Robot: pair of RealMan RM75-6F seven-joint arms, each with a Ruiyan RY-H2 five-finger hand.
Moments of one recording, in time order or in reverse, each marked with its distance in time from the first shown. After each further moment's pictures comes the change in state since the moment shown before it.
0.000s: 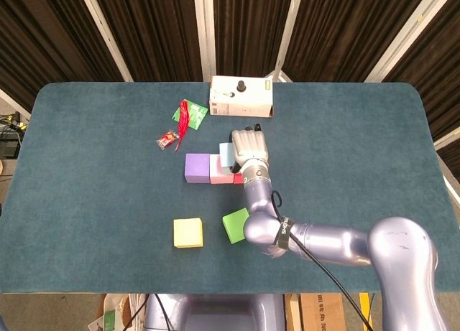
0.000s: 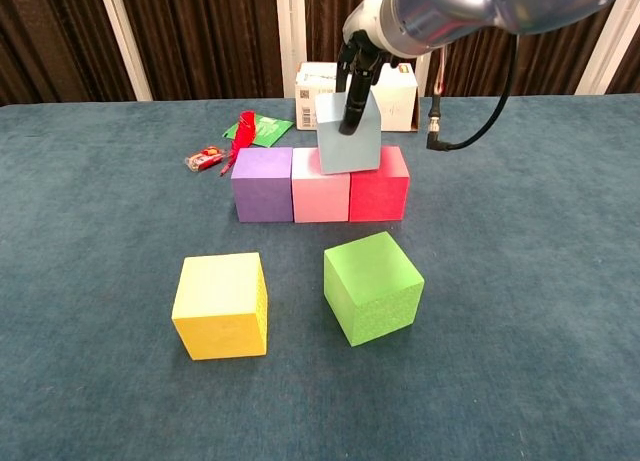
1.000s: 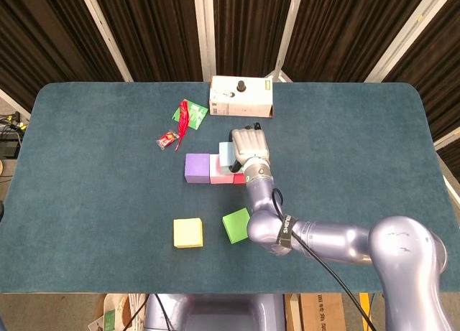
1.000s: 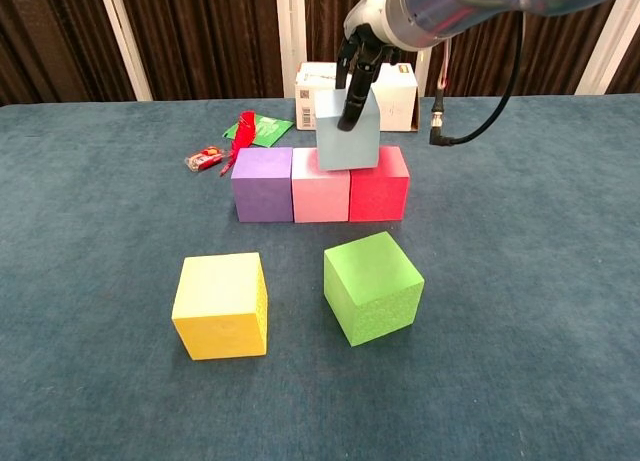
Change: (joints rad) left arm 0.000 0.008 0.014 -0.005 0.013 -0.005 -0.016; right arm 0.041 0.056 -0.089 -0.019 0.019 -0.064 0.086
